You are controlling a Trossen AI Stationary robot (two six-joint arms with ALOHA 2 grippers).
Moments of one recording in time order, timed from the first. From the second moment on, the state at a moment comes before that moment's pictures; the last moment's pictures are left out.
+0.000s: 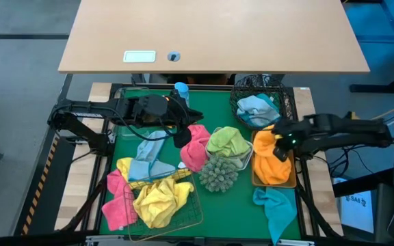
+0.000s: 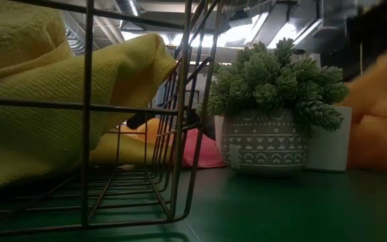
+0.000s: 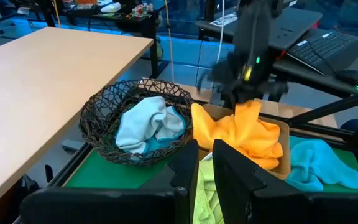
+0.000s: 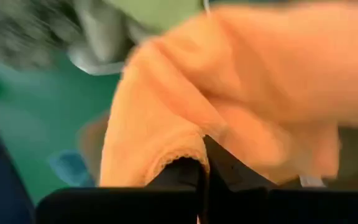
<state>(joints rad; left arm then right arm) -0.06 1.45 1.56 -0.46 -0.35 -0.17 0.01 0.71 0.78 -1.20 -0.11 0.65</state>
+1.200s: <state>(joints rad) -0.06 1.45 1.56 -0.49 -0.35 -0.17 0.01 0.91 0.76 -1.28 -0.75 0.65</state>
